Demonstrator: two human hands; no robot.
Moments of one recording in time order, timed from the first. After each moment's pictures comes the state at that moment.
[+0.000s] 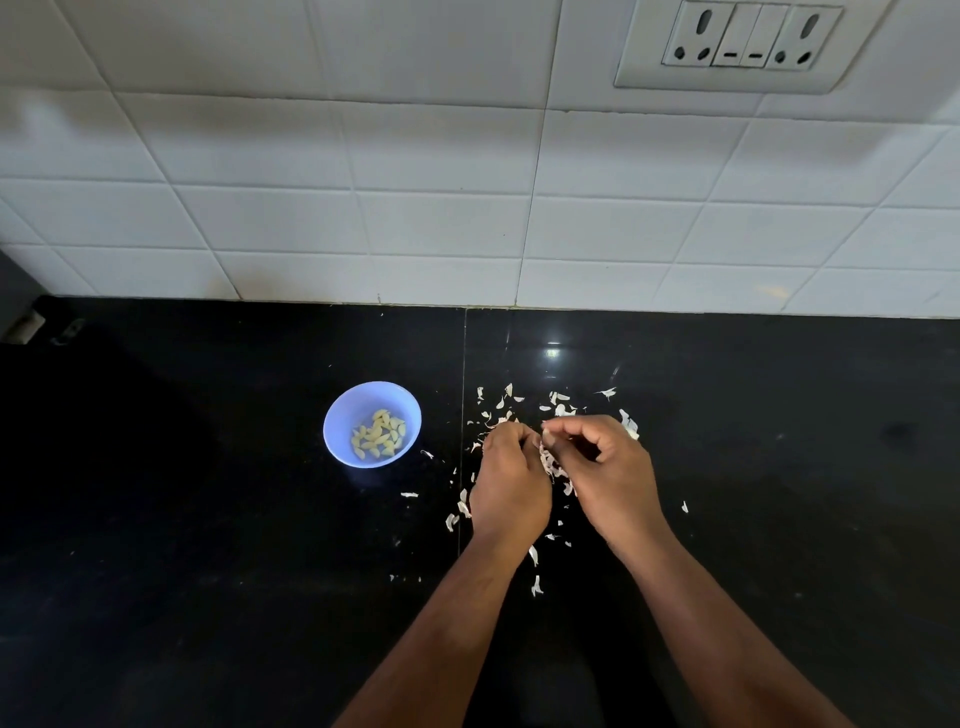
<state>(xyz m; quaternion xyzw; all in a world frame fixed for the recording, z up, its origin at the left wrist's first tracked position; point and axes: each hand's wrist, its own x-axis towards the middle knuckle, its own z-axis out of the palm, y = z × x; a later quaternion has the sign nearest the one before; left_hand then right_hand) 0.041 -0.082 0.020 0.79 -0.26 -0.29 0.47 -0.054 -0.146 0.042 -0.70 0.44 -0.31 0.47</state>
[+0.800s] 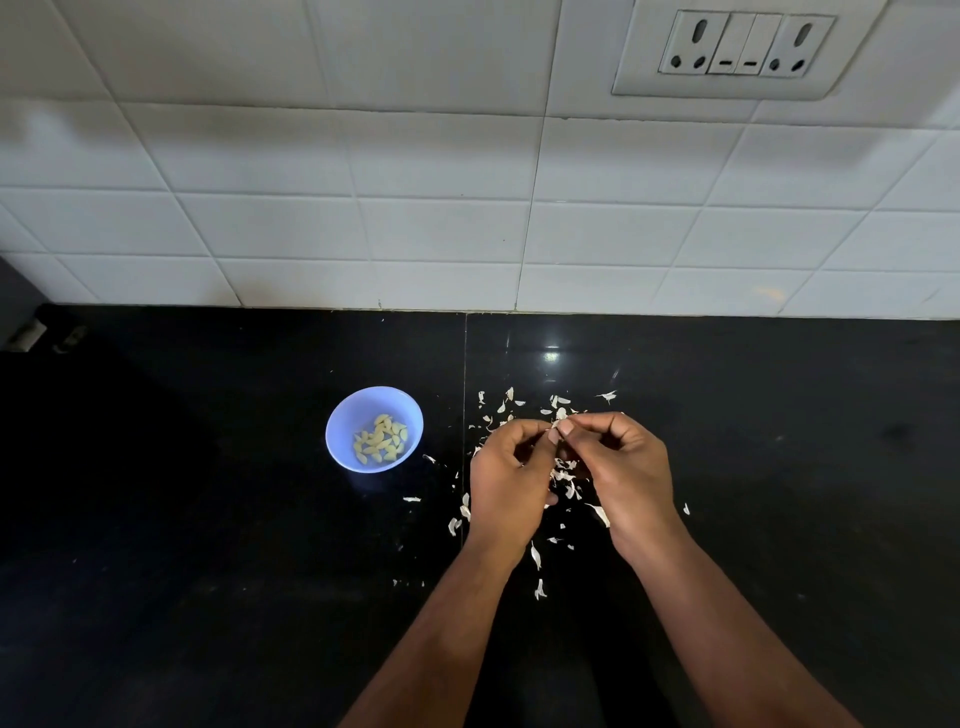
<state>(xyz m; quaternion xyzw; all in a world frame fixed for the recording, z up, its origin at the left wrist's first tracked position) 0.043 -0.076 0.038 0.68 -0.21 -0.35 0.62 -0.051 -0.145 0.058 -0.53 0.47 -0.37 0.60</state>
